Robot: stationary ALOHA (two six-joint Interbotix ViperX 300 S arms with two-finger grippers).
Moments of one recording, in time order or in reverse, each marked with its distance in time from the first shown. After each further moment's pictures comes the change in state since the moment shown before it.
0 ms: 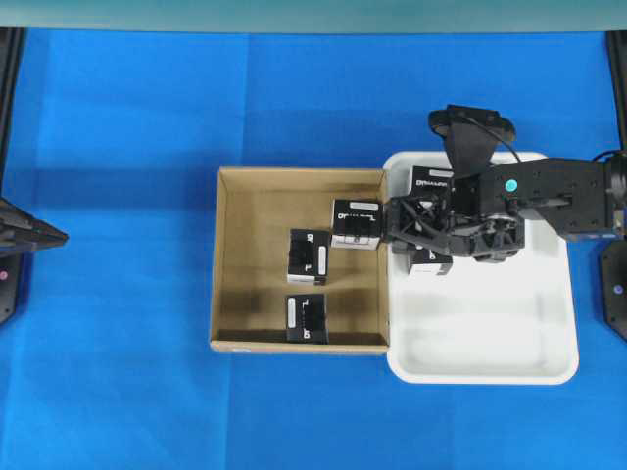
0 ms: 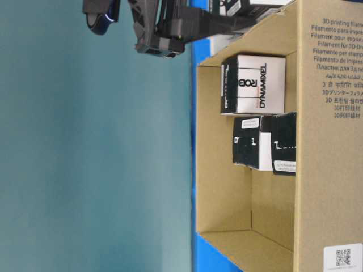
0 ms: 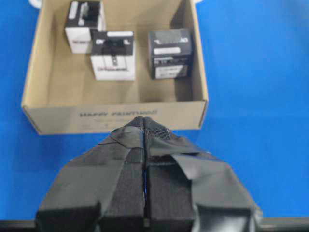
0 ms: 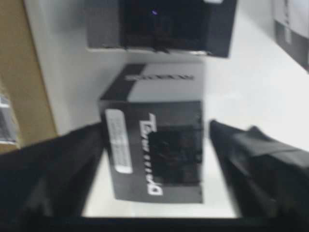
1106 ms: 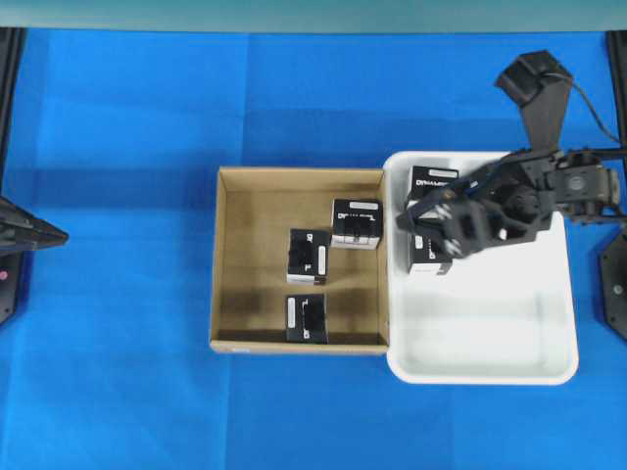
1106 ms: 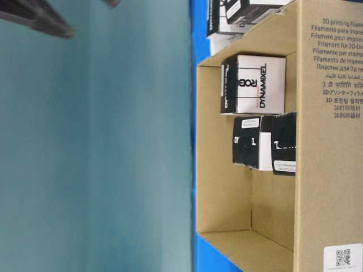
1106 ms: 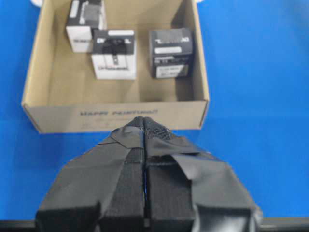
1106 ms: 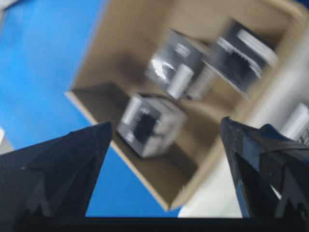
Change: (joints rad) left arm 0.005 0.003 0.000 0.002 0.000 -0.011; right arm 0.069 -0.502 0.104 -0.084 -0.388 -0.529
